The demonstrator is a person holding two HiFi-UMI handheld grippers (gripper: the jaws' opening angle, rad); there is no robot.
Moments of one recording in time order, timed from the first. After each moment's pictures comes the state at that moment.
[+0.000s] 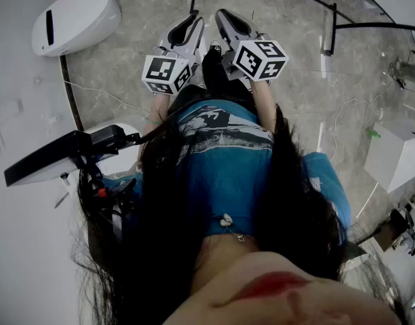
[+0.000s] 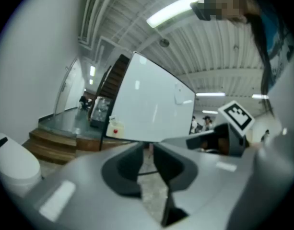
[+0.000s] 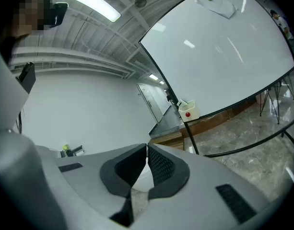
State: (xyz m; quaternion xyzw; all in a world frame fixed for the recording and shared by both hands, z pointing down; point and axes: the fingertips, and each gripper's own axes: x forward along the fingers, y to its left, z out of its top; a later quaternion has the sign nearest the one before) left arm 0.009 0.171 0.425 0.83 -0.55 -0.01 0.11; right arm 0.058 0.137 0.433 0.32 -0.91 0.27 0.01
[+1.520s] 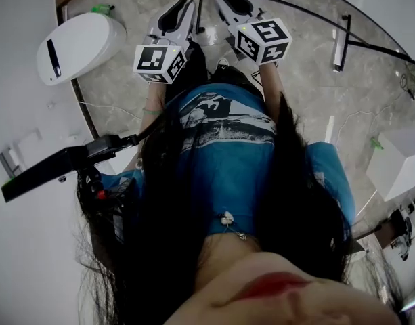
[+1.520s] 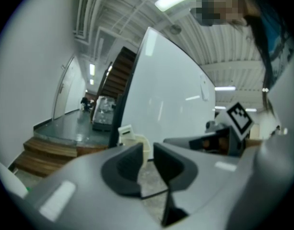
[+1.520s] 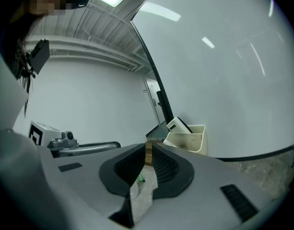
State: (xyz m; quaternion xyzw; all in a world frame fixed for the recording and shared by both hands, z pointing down) left arm -0.067 -0.228 0.409 0.82 -0.56 0.02 0.12; right arm -0.013 -0.263 0.417 0.29 -0.93 0.20 0.06
